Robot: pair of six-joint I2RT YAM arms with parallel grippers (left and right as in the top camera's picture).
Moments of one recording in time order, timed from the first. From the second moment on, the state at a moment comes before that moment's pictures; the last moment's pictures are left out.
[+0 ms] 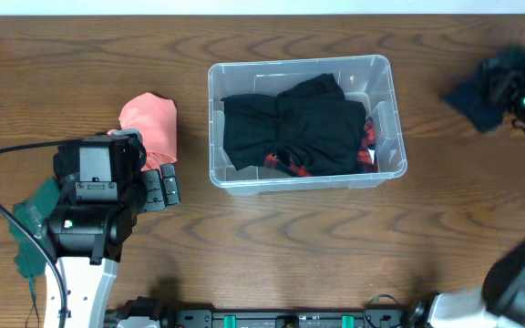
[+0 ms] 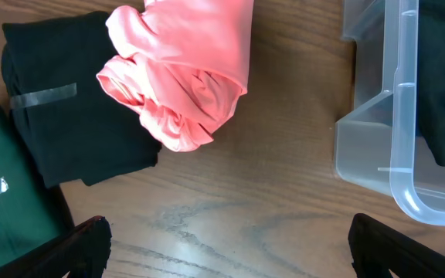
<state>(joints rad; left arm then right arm) -0.04 0.99 1.00 -1.02 -0.06 -0.17 -0.41 1.60 1.33 -0.39 -0.44 0.01</state>
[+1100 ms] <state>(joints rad) -0.04 0.99 1.00 -1.02 -0.06 -0.17 0.42 1.58 1.35 -0.92 -0.34 -0.83</state>
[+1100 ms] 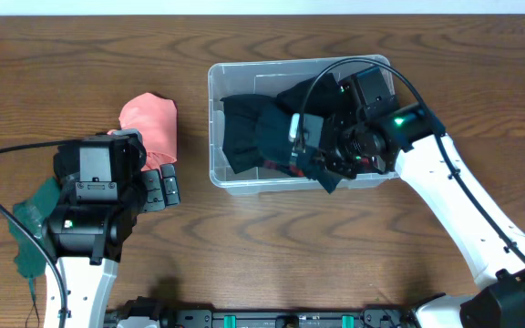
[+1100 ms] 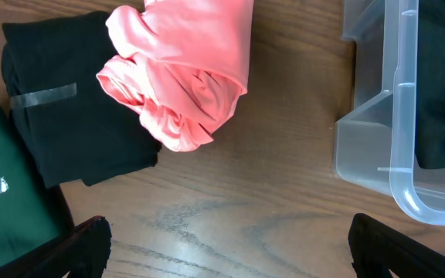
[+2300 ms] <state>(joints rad) -0.04 1.04 1.00 -1.02 -0.06 -0.17 0.44 1.91 1.38 -0.73 -0.10 -0.37</state>
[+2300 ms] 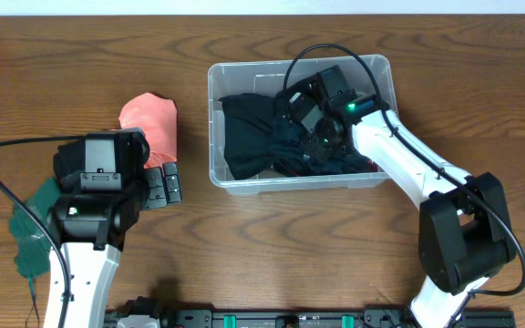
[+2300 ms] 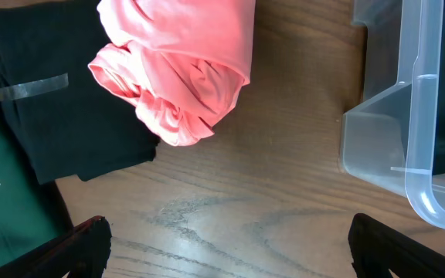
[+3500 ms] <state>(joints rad) 0.28 2.00 1.46 -0.94 0.18 -0.01 0.09 1.36 1.42 -1.03 0.11 -0.09</state>
